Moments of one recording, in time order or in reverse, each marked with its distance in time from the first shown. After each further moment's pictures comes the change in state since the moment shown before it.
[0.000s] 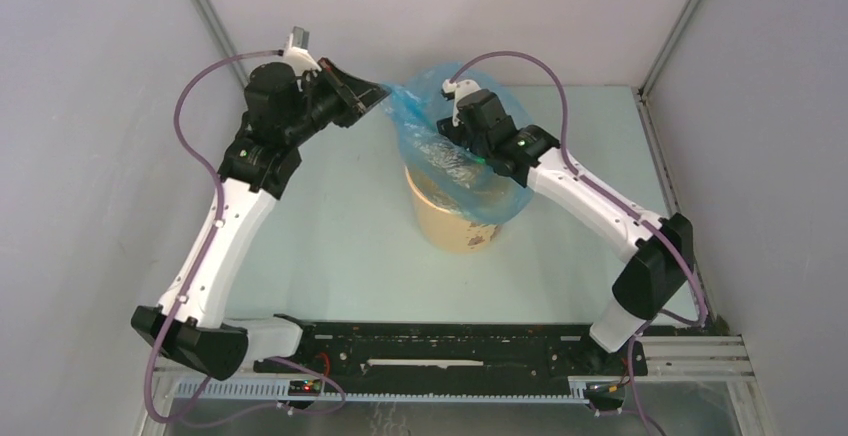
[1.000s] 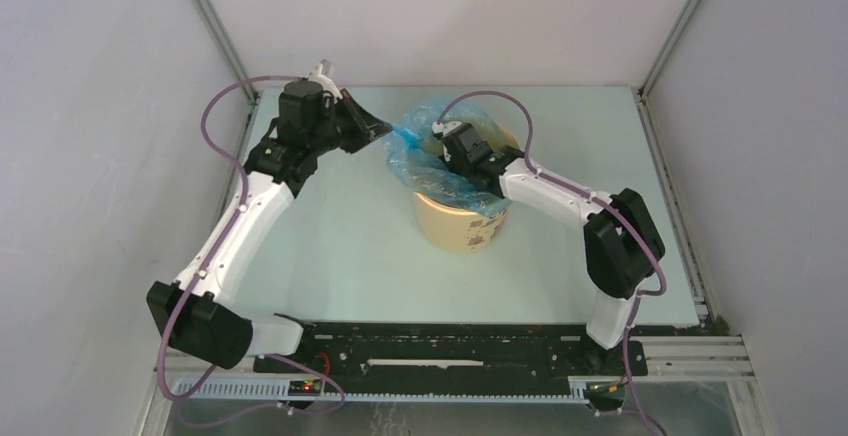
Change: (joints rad) left arm 0.019 0.069 -0.154 -0.087 -0.035 0.136; right arm -0.015 0.175 -0.196 0.122 -0.019 -0.016
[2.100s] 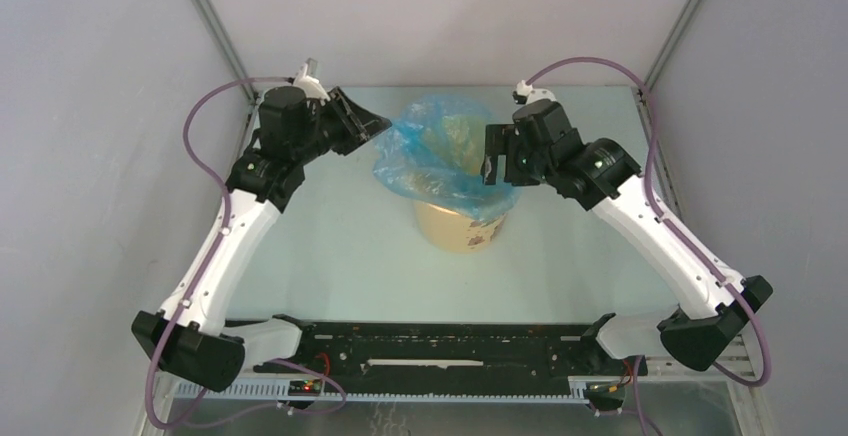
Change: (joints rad) left arm 0.001 -0.099 -0.011 0.017 0.035 -0.015; right arm -0.033 -0.469 0.167 -0.470 0.131 0.283
